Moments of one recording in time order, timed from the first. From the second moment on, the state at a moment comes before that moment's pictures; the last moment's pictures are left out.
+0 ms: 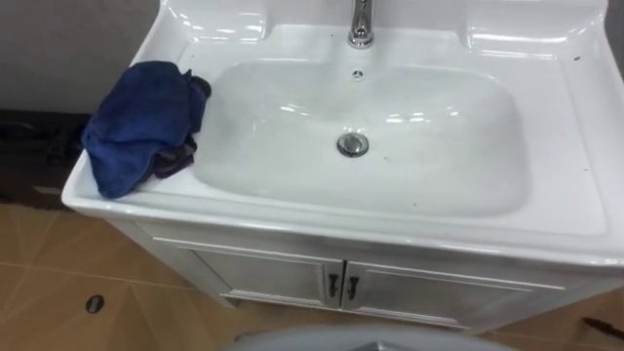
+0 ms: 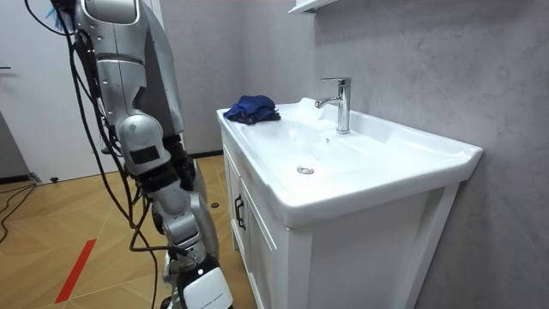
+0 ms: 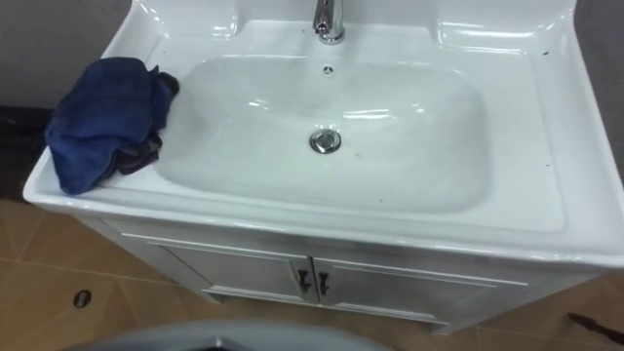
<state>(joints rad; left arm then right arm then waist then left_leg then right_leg) 0.42 0.17 0.27 1.09 -0.34 0.01 0.61 0.17 -0.27 0.00 1.25 -0.20 0.12 -0.15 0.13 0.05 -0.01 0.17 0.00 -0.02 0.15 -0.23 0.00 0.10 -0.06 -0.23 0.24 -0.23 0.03</state>
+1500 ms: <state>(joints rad) 0.24 0.17 0.07 1.10 0.17 0.20 0.16 0.14 -0.21 0.06 1.28 -0.29 0.16 -0.04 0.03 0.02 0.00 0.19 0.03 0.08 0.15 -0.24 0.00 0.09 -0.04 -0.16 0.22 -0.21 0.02</state>
